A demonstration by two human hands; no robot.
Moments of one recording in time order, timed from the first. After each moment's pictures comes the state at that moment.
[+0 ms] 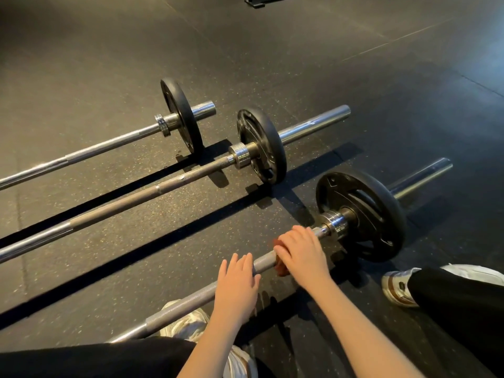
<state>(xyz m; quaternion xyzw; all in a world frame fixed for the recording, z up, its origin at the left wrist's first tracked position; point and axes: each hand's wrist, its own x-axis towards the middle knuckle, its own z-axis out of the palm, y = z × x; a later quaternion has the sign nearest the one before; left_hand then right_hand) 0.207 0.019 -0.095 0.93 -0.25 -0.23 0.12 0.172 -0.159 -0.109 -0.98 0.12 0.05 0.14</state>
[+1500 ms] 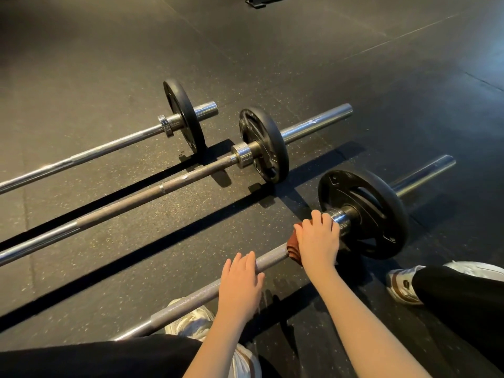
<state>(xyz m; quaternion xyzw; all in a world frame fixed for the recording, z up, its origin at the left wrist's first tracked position) 0.204 0.021 -0.094 0.94 -0.25 -0.20 0.13 0.187 -0.163 -0.089 -0.95 0.30 0.01 -0.05</state>
